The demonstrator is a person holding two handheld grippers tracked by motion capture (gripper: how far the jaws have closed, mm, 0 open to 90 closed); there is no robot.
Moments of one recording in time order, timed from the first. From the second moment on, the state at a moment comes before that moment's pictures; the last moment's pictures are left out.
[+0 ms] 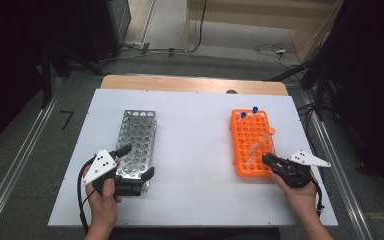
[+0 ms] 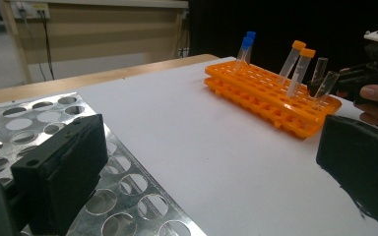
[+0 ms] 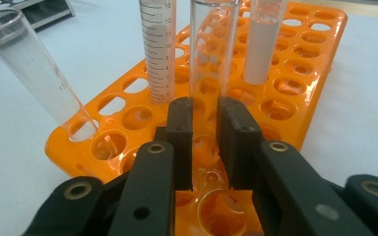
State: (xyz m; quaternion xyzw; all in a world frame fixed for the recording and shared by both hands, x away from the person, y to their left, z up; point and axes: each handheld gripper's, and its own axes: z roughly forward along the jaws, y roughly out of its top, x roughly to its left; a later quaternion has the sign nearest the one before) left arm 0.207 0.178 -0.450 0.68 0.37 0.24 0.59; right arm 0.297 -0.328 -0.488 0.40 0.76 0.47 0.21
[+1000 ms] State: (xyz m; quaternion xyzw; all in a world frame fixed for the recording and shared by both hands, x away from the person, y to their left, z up) left arm 0.204 0.162 -0.444 0.69 0.35 0.22 0.60; right arm 0.253 -0.316 -0.443 0.33 0.78 0.51 0.15
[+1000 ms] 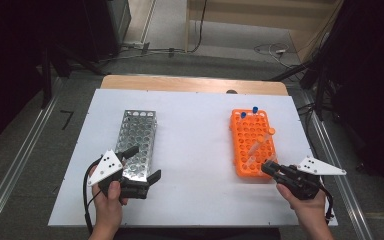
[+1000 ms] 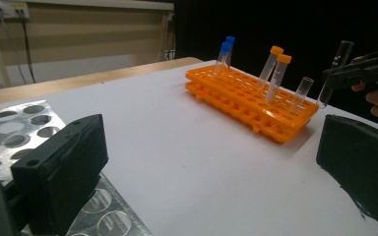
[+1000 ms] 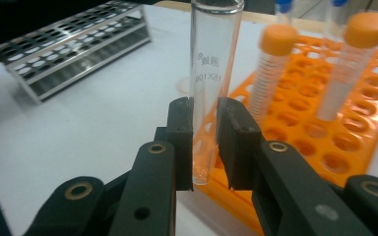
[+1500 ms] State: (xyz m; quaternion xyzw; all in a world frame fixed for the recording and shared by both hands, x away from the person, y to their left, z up) left arm 0.214 0.116 -0.422 0.71 0.33 0.18 0.59; right arm 0.246 -0.263 -0.428 0.29 0.80 0.52 0.12
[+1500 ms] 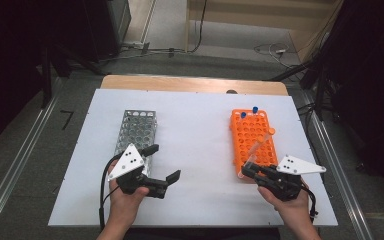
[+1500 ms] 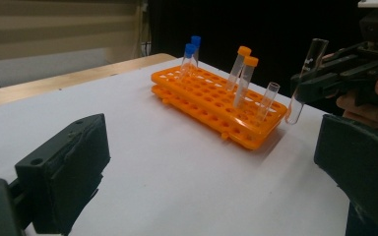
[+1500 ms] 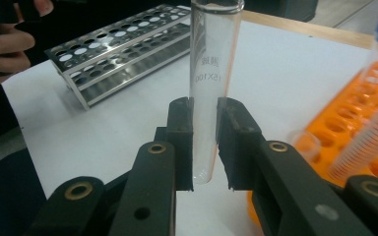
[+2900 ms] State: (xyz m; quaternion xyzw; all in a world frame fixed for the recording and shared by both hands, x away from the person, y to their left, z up) left arm 0.232 0.042 -0.421 0.77 0.25 0.11 0.58; right arm 0.246 -0.176 -0.438 0.20 0.84 0.49 0.07
